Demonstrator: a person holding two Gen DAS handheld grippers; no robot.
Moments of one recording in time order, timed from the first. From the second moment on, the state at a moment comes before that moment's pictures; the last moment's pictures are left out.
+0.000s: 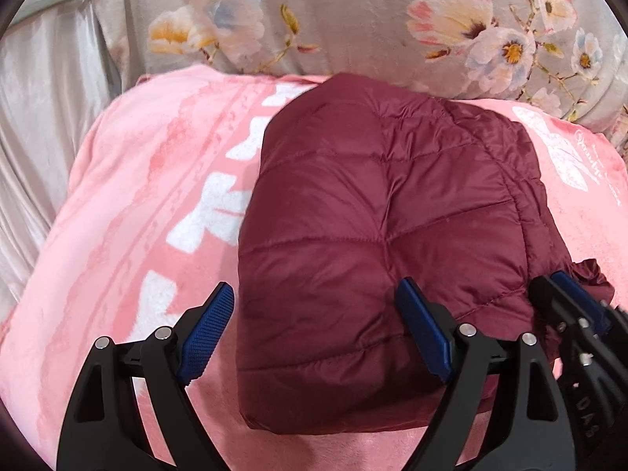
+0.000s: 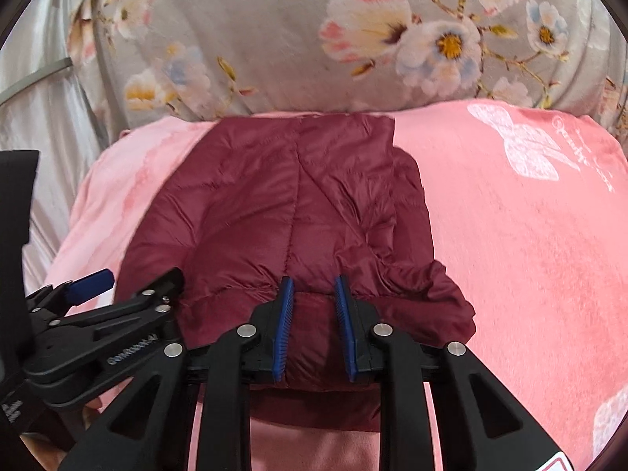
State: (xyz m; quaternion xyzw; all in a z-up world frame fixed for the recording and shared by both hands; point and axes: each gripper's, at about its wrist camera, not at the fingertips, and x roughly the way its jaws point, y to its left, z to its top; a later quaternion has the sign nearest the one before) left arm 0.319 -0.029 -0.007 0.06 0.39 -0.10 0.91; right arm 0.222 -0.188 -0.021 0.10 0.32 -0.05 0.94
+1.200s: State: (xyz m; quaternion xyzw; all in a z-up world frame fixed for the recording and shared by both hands) left arm 0.283 0.041 -0.044 0.06 0.42 -0.12 0.90; right arm 0.182 -0.230 -0.030 0.15 0.30 -0.05 0.94
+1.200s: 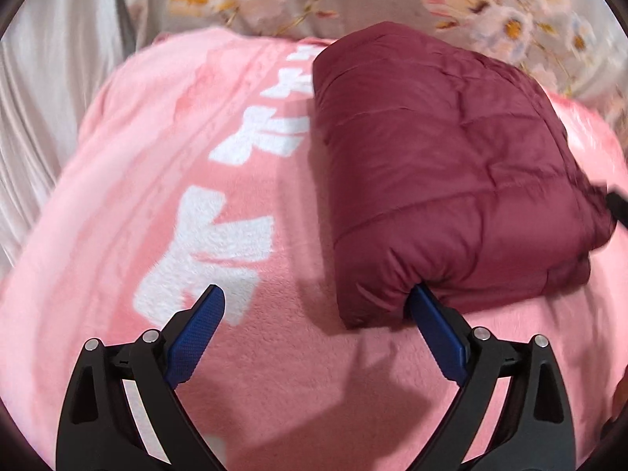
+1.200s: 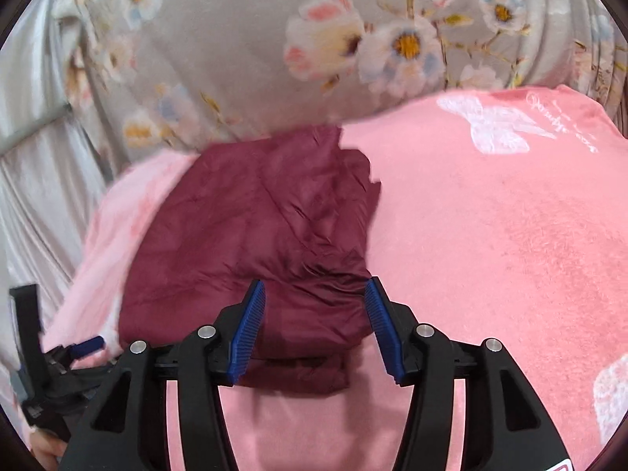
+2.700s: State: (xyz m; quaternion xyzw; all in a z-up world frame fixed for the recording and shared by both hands) left arm 0.288 0.006 -0.035 0.02 0.40 -0.07 0.91; right arm 0.172 -0.178 -0.045 0.05 0.33 -0.05 0.94
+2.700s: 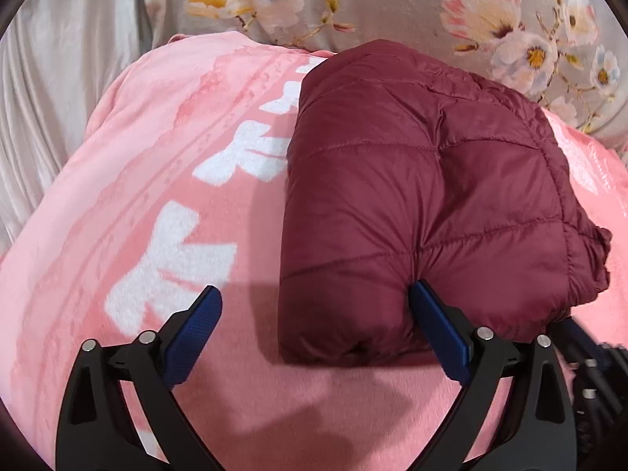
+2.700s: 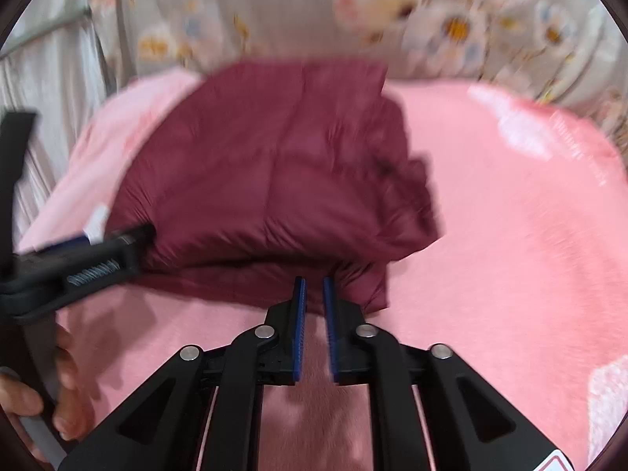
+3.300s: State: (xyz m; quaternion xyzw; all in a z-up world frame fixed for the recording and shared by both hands) left arm 0.191 0.016 -0.046 -0.01 0.37 -0.05 0.93; right arm 0.108 -0.166 -0.052 0.01 0.30 -0.10 0.95
